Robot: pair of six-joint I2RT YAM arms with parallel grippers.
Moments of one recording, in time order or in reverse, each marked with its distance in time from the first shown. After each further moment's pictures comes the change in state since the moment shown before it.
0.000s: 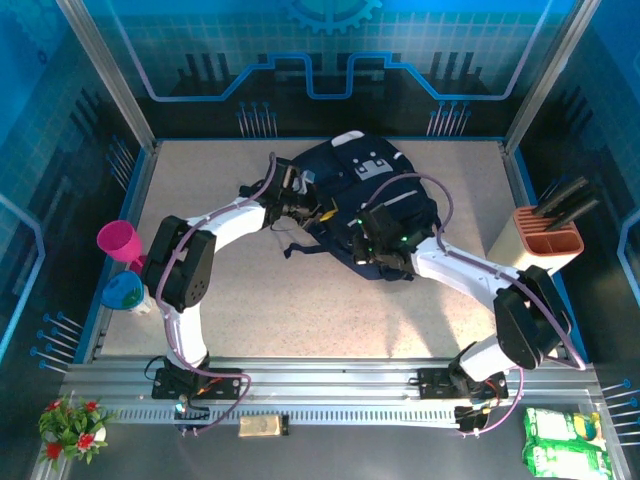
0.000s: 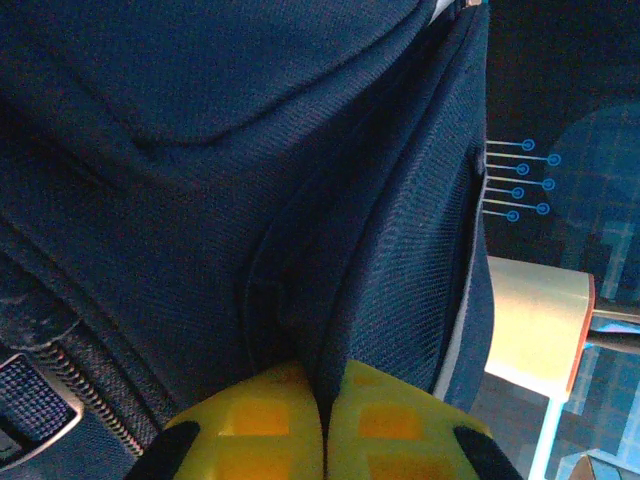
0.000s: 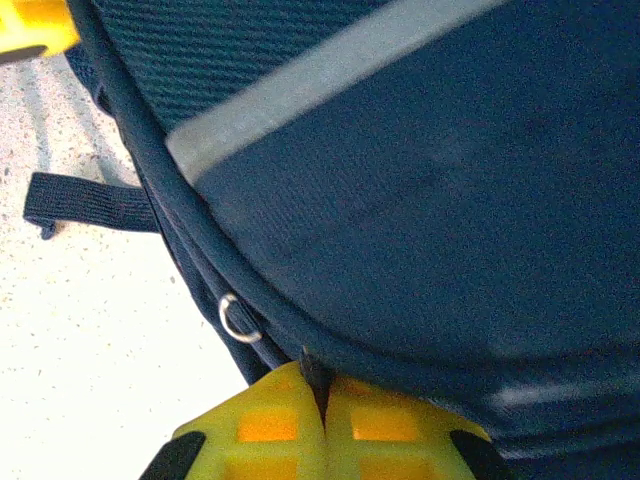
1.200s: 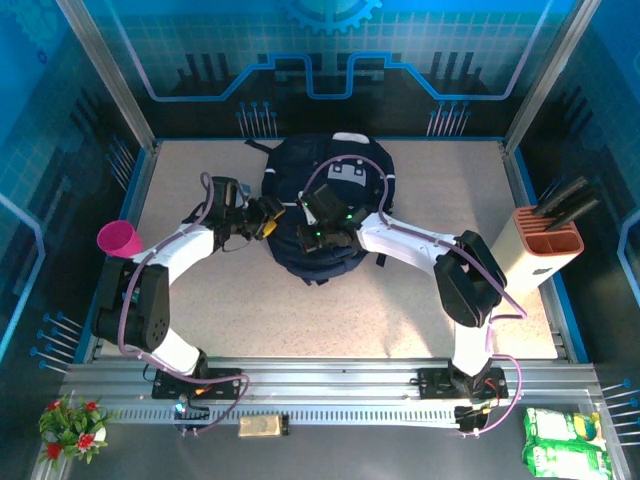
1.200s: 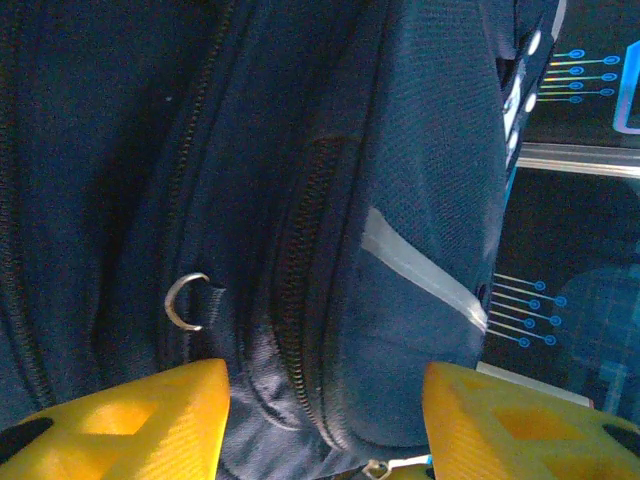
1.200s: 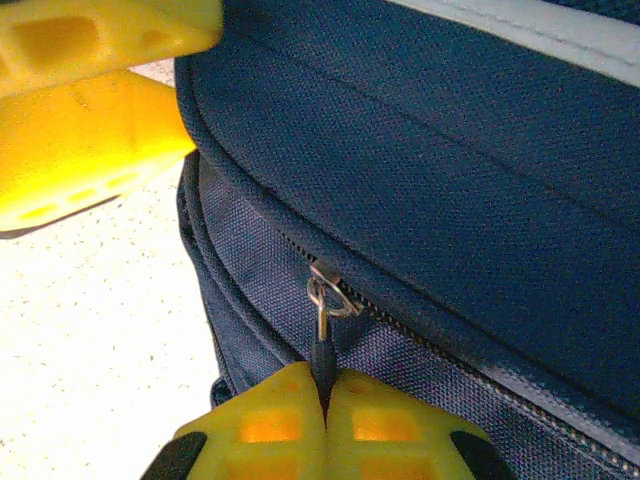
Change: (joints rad) left arm 0.236 -0.354 -0.391 0.026 -0.110 -0.042; right arm 0.140 0.395 0.462 -0.007 -0.178 -0.129
